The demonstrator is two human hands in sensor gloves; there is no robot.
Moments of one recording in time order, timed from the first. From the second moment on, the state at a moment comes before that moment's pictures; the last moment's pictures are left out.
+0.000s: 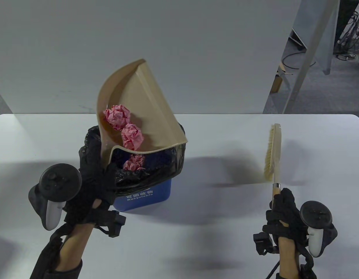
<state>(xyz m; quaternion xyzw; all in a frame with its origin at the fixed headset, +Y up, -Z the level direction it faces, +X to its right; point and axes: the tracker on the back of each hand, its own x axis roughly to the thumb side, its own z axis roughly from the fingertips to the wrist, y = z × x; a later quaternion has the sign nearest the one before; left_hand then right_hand) -0.258 -0.503 -0.300 0.14 0.01 0.38 0.91 0.280 -0.678 -0.303 -0.21 -0.08 0.83 0.50</state>
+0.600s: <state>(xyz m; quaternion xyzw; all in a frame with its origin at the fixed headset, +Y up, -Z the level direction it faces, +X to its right) -0.263 -0.509 -0.282 0.35 0.08 0.02 0.93 0.279 -0.678 -0.304 -0.21 -0.08 0.84 0.50</state>
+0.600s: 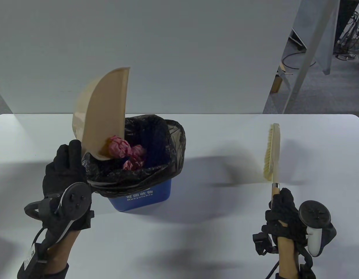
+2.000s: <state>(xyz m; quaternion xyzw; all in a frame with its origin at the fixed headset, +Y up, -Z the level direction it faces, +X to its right) 0.013 -0.637 -0.377 -0.06 -0.12 0.48 0.87 0.282 -0.679 -0.304 -0.23 -0.11 0.81 0.52</state>
